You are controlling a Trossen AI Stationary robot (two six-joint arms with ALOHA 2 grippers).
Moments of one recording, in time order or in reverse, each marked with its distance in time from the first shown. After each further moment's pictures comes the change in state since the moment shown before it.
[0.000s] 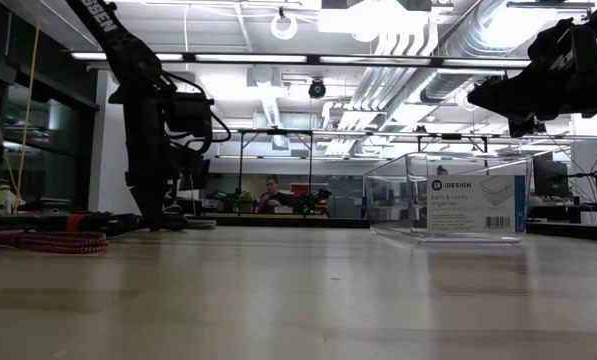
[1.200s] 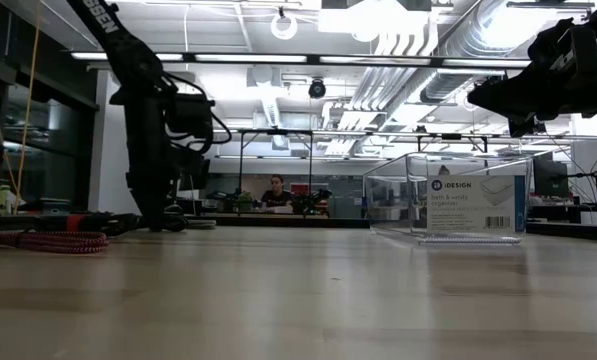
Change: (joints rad) left arm 0.000 0.009 0.001 0.004 0.019 0.008; right arm 0.000 0.000 0.000 0.000 0.000 0.000
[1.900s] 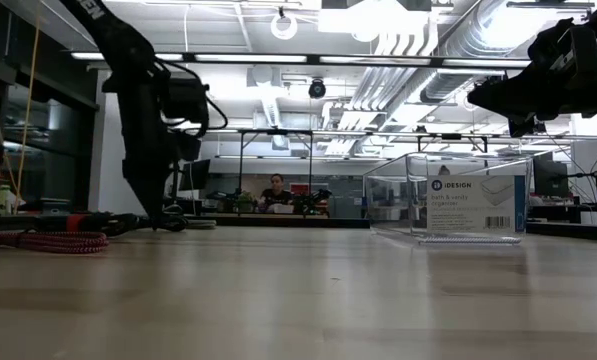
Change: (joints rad) left arm -0.021 -0.113 -0.001 -0.043 0.038 -0.053; right arm 0.000 0.000 0.000 0.000 0.000 0.000
